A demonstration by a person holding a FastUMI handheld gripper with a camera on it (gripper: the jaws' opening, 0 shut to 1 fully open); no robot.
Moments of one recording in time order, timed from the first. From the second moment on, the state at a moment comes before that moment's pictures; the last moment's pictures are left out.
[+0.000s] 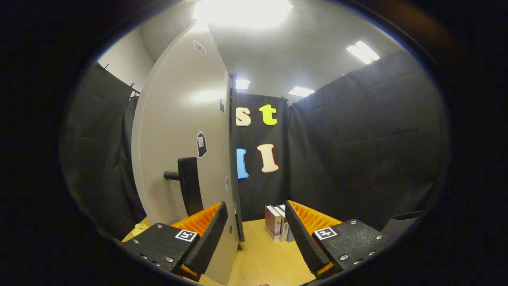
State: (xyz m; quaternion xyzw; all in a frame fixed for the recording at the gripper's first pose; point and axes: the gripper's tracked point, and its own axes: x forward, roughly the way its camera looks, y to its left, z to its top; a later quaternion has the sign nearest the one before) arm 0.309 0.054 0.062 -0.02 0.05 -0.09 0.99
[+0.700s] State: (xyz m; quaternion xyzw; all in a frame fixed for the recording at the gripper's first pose) arm 0.344 0.118 0.047 -0.01 0.06 -0.02 1.00
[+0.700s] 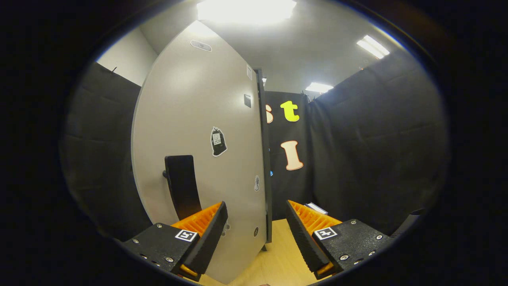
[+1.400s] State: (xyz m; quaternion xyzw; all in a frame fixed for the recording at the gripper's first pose) arm 0.408 0.211 0.018 0.02 0.07 0.07 1.00
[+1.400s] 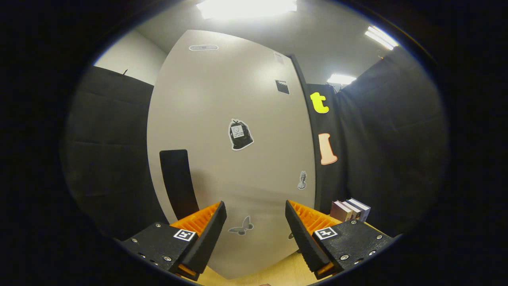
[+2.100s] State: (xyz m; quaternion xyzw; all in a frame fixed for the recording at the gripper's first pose) arm 0.368 0.206 0.022 0.01 0.06 0.08 0.99
